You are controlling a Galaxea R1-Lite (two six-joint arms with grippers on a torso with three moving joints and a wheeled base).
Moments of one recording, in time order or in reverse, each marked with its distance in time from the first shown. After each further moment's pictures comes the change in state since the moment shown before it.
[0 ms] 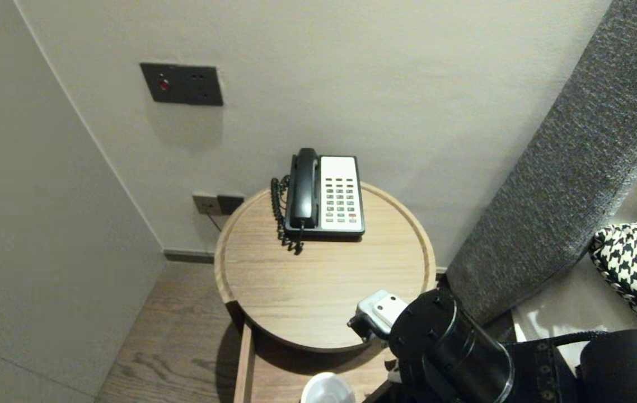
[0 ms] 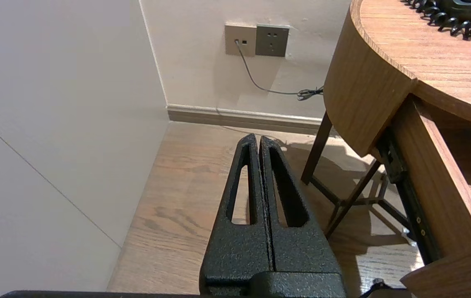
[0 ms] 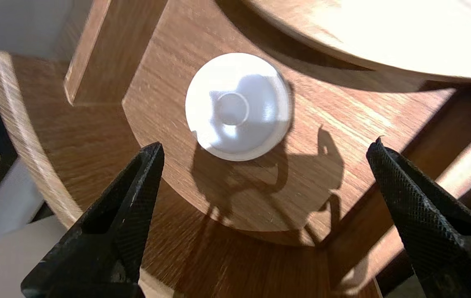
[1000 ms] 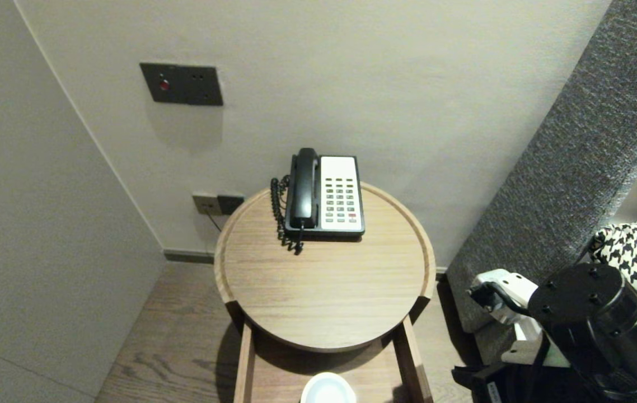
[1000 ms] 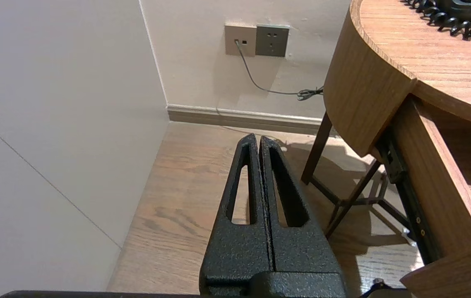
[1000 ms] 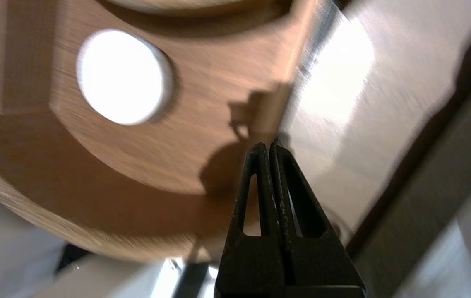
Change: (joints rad) left arm 0.000 0.000 0.000 0.000 -0.001 0.000; right arm -0.197 -0.293 0.110 0.222 -0.016 0.056
